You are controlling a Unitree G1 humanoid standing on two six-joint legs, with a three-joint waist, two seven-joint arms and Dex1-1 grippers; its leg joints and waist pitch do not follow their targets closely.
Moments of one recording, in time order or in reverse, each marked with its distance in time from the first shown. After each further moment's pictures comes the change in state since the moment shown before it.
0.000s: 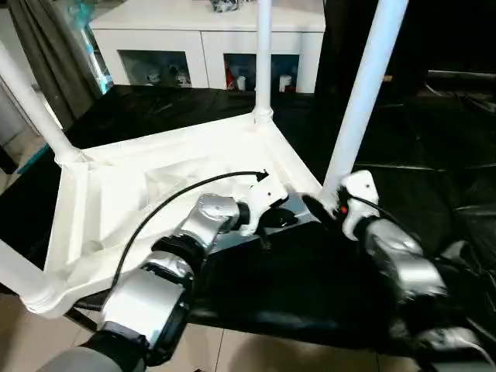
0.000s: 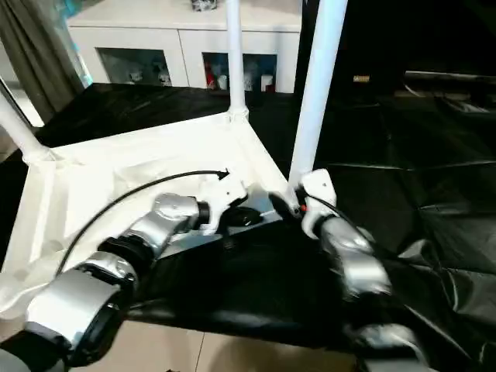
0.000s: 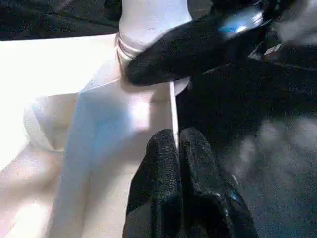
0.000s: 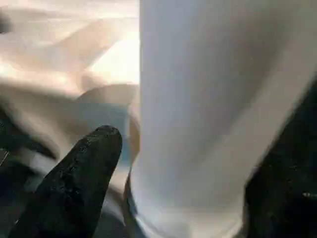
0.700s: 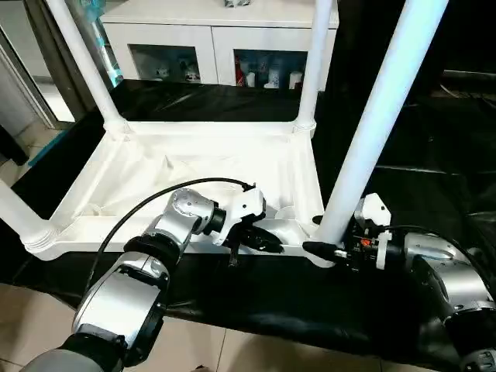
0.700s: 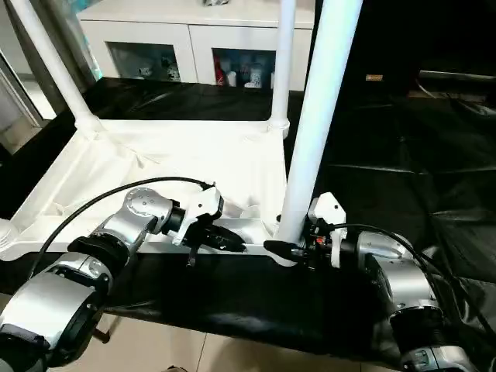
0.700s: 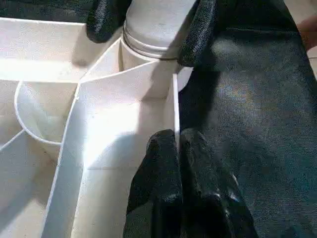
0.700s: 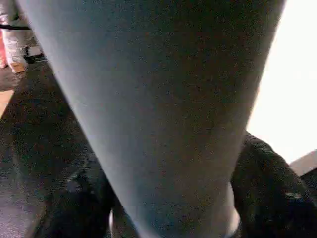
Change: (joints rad) left arm 0.035 0.102 -0.038 -0.064 -0.022 -0.032 -0.355; right arm 0.057 -0.140 0.062 -0.091 0.124 0.052 0.461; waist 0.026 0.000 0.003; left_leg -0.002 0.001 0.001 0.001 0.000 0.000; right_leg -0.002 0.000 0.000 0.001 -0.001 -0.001
